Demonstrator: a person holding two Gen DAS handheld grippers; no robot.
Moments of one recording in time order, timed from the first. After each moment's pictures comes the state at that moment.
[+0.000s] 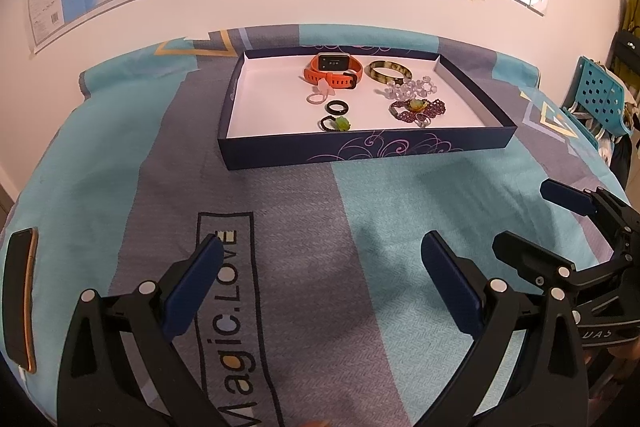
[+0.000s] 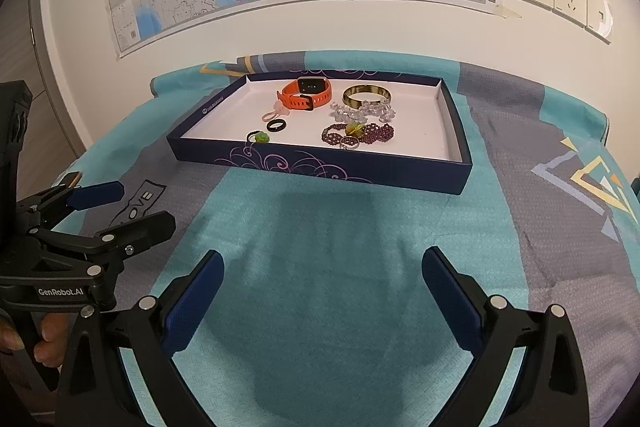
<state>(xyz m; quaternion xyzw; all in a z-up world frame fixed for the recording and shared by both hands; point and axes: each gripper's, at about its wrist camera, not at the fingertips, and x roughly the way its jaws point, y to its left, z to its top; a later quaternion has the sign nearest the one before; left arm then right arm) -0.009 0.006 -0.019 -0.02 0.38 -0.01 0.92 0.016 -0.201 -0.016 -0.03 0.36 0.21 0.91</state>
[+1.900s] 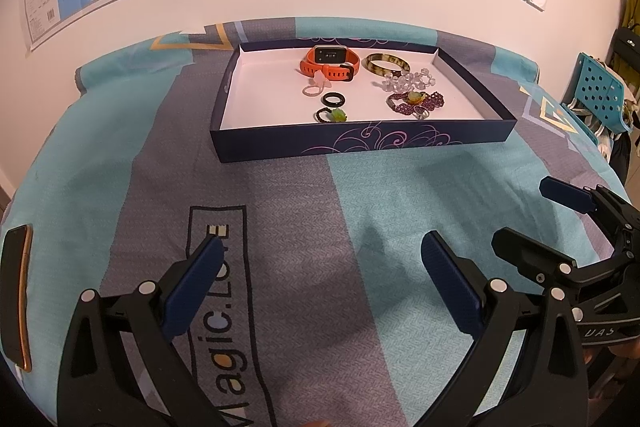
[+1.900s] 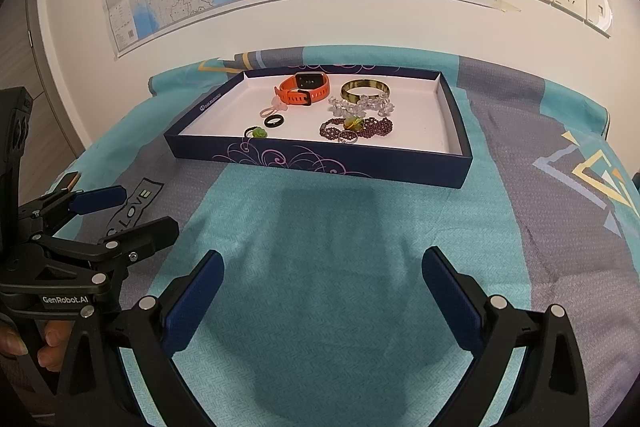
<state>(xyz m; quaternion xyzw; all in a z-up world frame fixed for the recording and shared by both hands) -0.008 0.003 -0.024 -0.02 0.39 -0.01 0.92 0.017 -0.202 -0.020 -0.03 0.37 0.21 0.90</state>
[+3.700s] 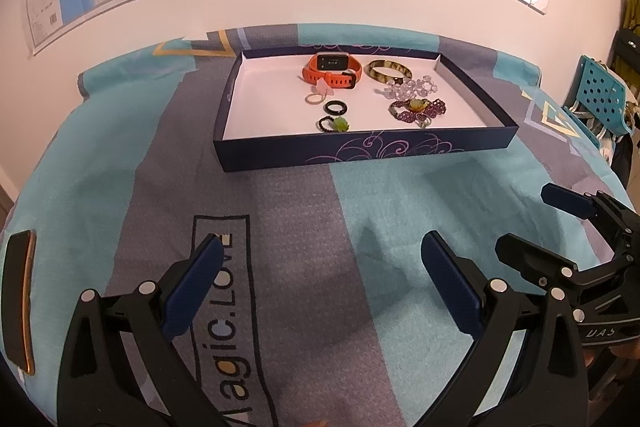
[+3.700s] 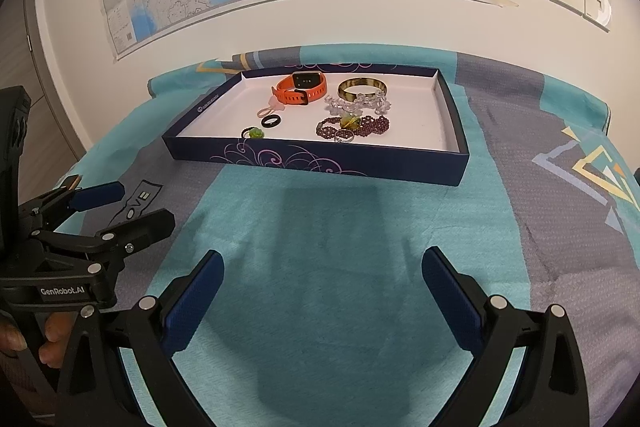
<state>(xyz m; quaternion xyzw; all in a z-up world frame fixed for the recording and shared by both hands) -0.007 0.004 -0.019 -0.01 0.38 -0.01 0.93 0.020 -0.206 -0.020 -0.02 0.37 0.21 0.90</state>
